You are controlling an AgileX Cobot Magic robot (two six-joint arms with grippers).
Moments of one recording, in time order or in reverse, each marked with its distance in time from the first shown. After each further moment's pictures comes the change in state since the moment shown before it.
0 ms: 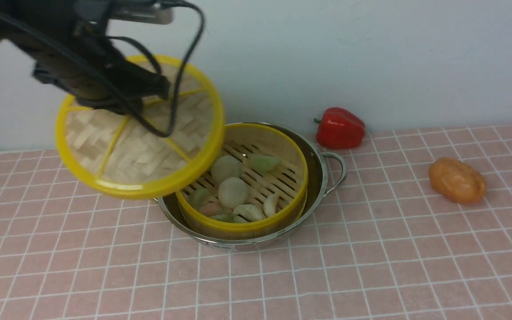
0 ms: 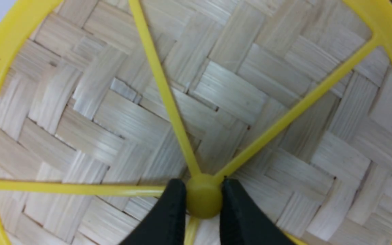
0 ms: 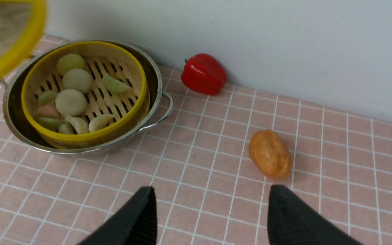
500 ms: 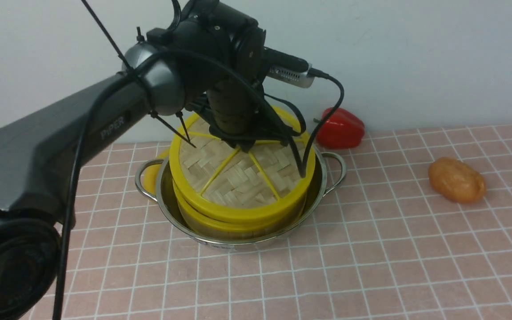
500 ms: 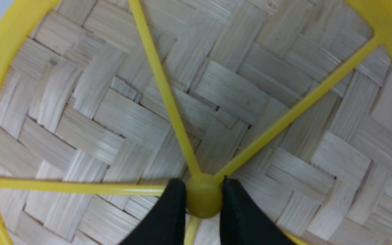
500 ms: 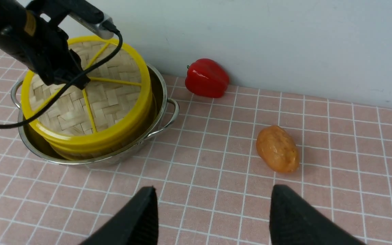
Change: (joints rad) right arm 0.000 -0.063 0.026 0.003 0.001 0.072; left arm -0.232 0.363 -0.264 0.130 0.069 -0.097
